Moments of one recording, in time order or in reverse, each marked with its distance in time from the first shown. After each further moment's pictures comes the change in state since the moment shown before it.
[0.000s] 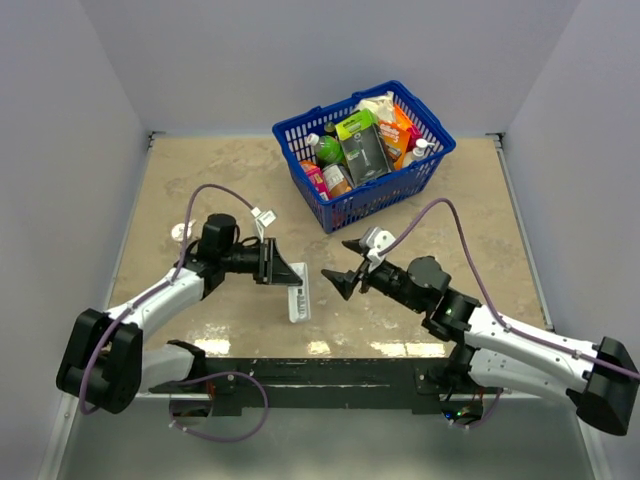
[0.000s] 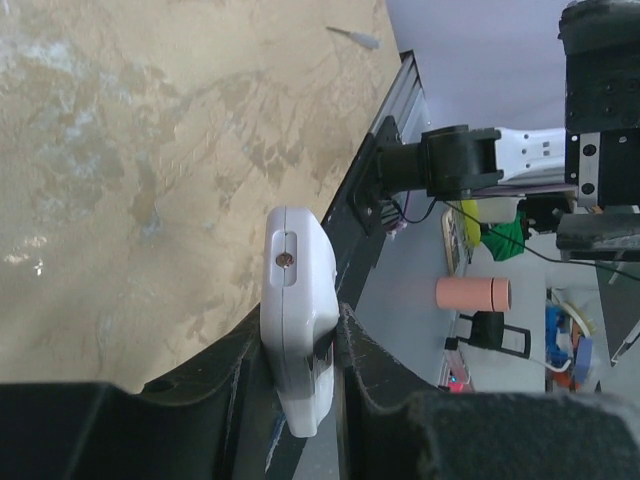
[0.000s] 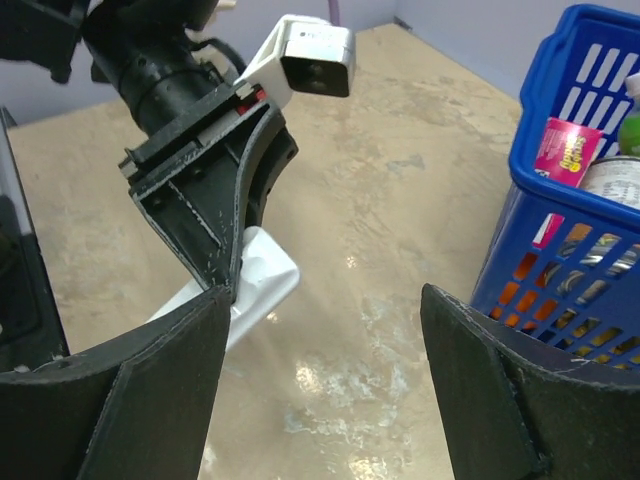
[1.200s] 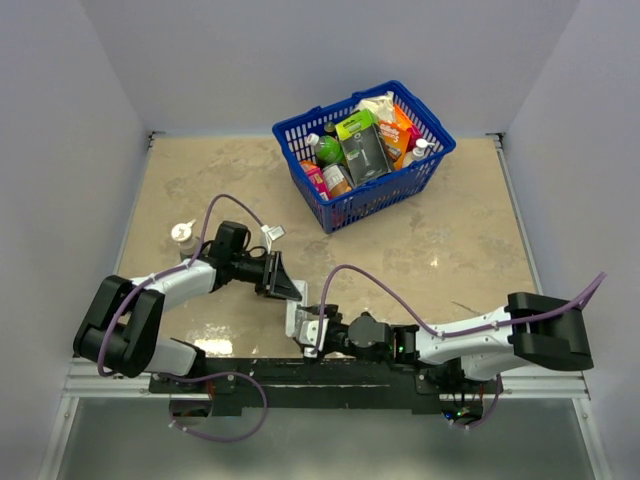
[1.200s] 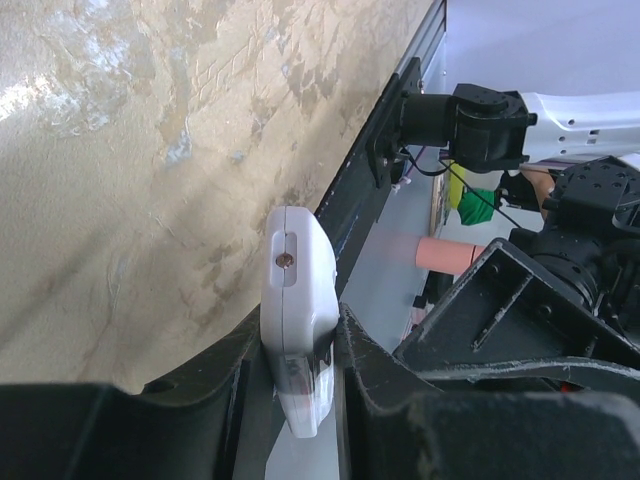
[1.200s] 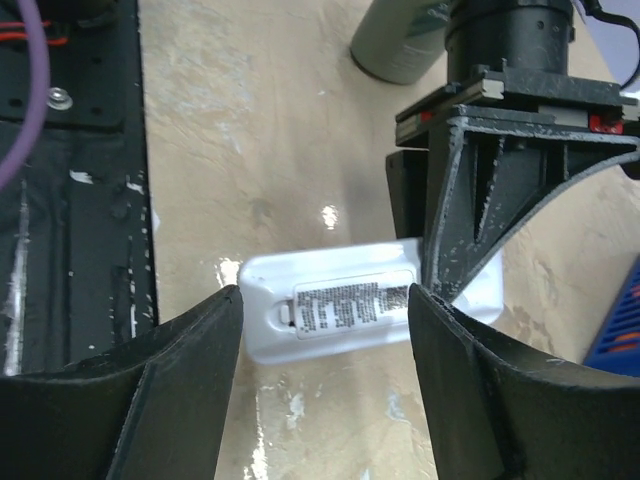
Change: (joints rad) left arm -0.009 0.193 -0.003 -0.114 0.055 0.073; right arm 0.478 0.433 -0.102 0.313 0.197 -0.357
